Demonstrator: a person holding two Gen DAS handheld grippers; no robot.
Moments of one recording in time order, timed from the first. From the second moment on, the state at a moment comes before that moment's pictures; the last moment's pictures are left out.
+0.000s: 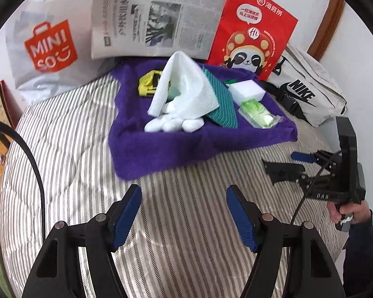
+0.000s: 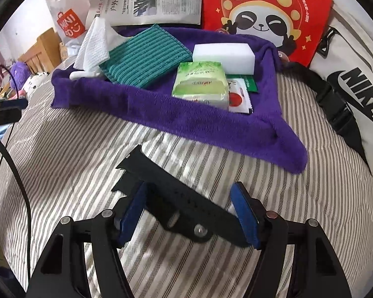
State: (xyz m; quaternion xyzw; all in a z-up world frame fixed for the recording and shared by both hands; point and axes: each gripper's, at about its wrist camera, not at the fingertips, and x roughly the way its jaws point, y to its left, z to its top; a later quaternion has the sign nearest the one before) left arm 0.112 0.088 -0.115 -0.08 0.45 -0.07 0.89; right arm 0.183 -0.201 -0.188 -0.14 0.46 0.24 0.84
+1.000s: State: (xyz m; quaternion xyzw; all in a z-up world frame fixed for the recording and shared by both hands) left arm 0.089 0.084 -0.117 -0.09 0.44 -0.10 0.89; right arm 0.182 -0.201 -0.179 -0.14 0.54 0.22 0.80
